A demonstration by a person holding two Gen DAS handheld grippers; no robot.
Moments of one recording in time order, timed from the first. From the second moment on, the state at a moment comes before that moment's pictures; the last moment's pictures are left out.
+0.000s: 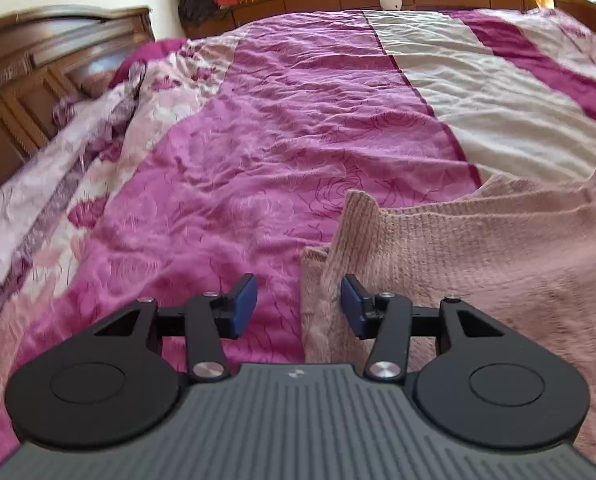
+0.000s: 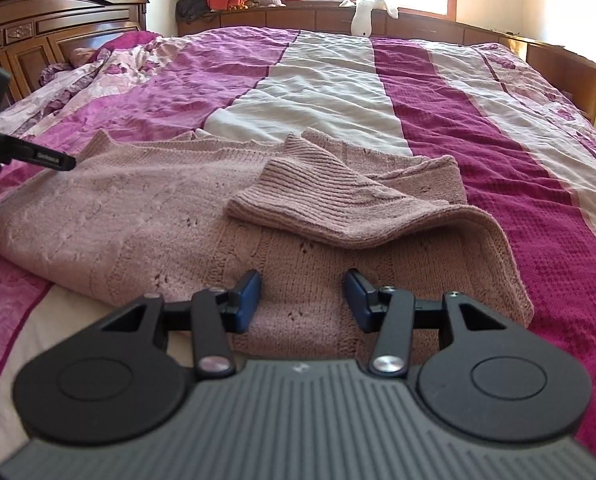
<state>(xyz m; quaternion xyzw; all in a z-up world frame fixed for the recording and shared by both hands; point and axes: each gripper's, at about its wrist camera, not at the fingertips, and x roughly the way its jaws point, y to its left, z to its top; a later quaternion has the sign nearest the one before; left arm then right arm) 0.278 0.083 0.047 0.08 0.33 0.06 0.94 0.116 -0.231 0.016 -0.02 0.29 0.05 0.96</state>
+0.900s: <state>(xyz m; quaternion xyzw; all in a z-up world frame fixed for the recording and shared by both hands) 0.190 0.022 0.053 0.04 0.39 0.00 0.92 0.151 -0.228 0.040 -0.22 0.25 0.13 0.93</state>
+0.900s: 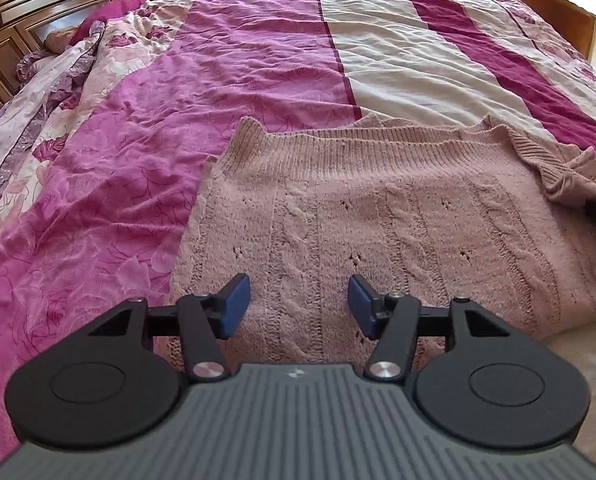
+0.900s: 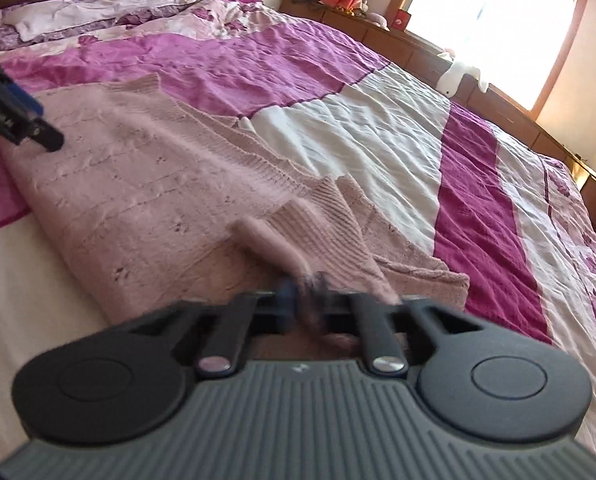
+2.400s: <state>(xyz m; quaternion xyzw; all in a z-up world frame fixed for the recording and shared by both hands) 0.155 0.024 0.056 0.02 0.40 0.00 0.92 0.083 -0.327 0.049 0.13 0.21 0.06 0.97</state>
